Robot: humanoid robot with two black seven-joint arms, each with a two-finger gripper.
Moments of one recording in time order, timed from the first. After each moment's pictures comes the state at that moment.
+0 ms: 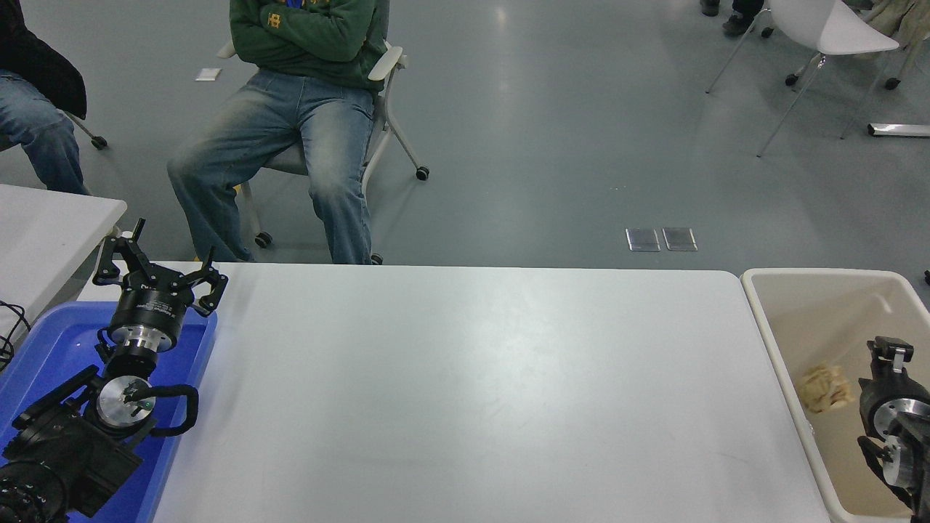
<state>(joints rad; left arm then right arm) -0.55 0.37 -0.85 -0.44 -0.20 -0.59 -0.50 0.61 -0.32 0.20 0.00 0.06 -0.05 0.34</state>
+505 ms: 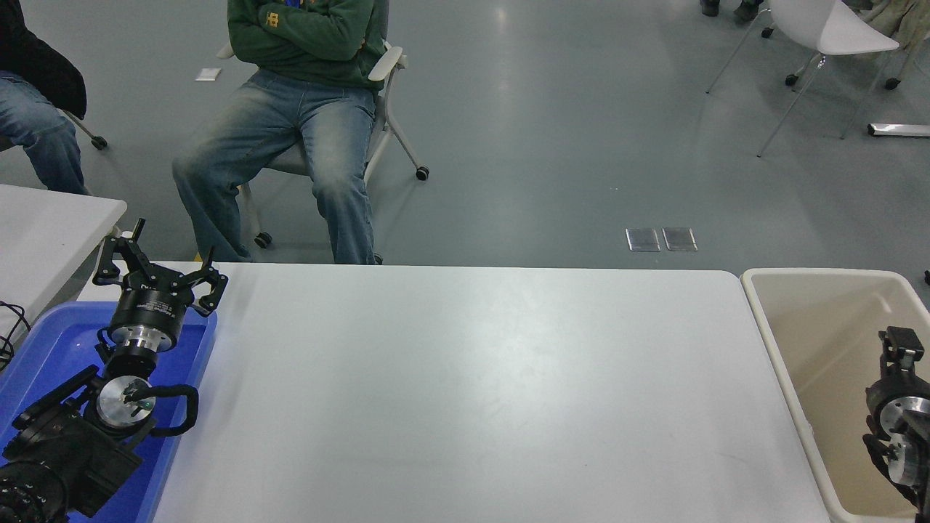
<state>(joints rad) -0.55 0.37 -0.85 -0.44 -0.20 -0.59 -0.50 0.63 -0.33 0.21 0.00 0.06 -0.05 0.34</state>
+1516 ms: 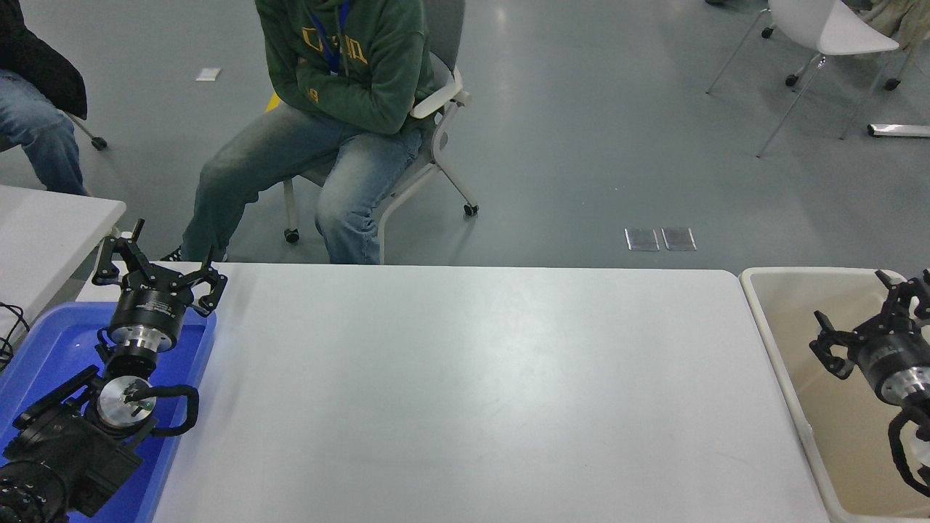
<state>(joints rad) -0.55 0.37 -0.85 -0.44 -0.20 -0.59 -0.50 0.45 -0.52 0.85 0.52 0.07 0.37 0.35</state>
